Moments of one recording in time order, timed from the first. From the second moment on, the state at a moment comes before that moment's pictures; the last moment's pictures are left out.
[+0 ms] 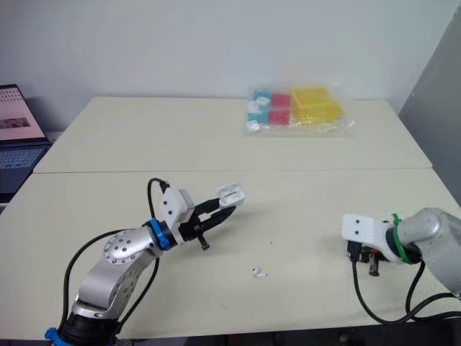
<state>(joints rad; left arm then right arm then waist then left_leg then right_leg) -0.16 0.47 -0.07 -0.32 -0.33 0.26 -0.72 -0.20 -1.24 0.14 -0.50 0.12 0.75 1.15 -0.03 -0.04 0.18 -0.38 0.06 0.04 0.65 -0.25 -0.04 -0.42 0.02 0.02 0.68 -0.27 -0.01</state>
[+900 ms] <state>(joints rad) -0.37 0.38 -0.08 -0.30 -0.55 0.47 -0.79 -0.45 -0.42 0.04 -0.63 0.45 0.66 0.59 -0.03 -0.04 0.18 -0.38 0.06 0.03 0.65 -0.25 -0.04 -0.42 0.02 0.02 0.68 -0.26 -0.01</state>
